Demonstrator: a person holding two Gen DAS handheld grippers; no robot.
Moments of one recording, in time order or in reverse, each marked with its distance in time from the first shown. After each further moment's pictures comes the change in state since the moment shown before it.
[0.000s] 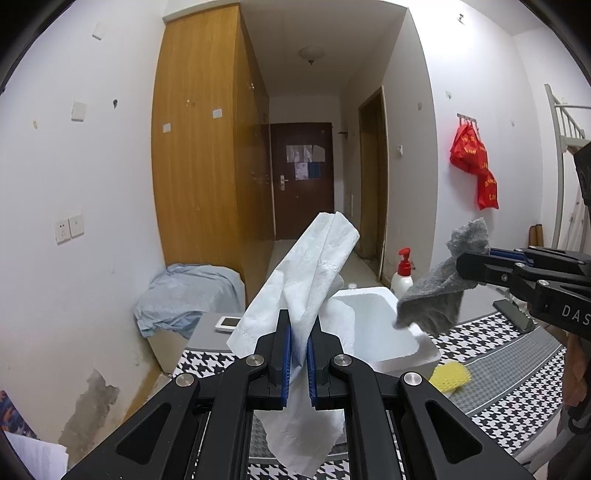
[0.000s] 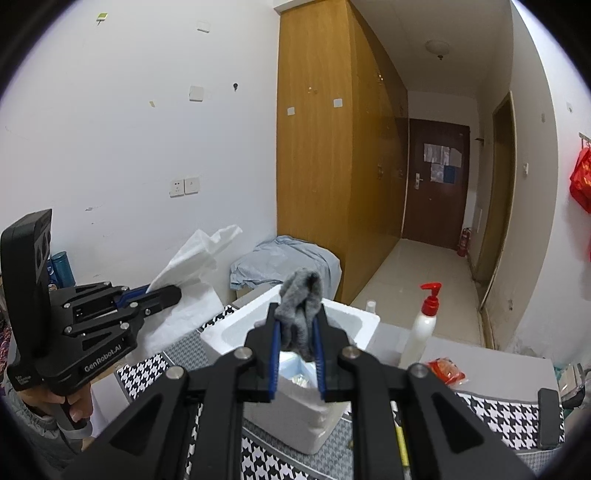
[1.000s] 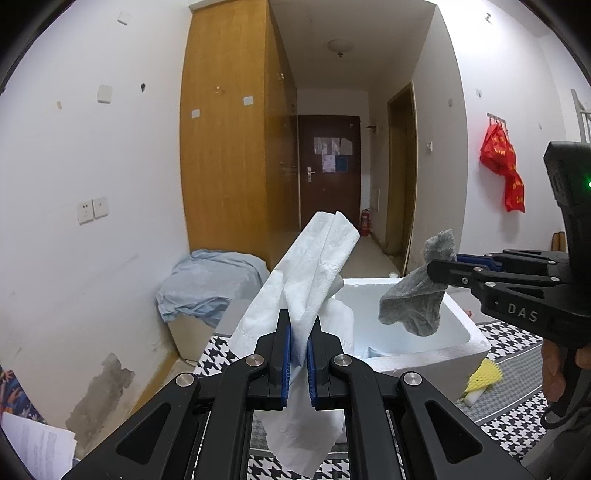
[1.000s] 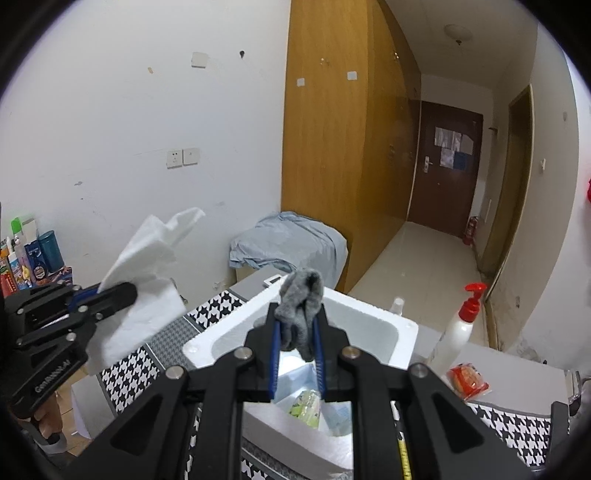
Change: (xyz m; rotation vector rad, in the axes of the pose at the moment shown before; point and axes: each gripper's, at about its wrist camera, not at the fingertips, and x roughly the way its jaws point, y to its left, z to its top) left arm 0.008 0.024 -0.008 -0.056 0.029 0.094; right arm 0.079 0.017 0.004 -0.033 0.108 0.000
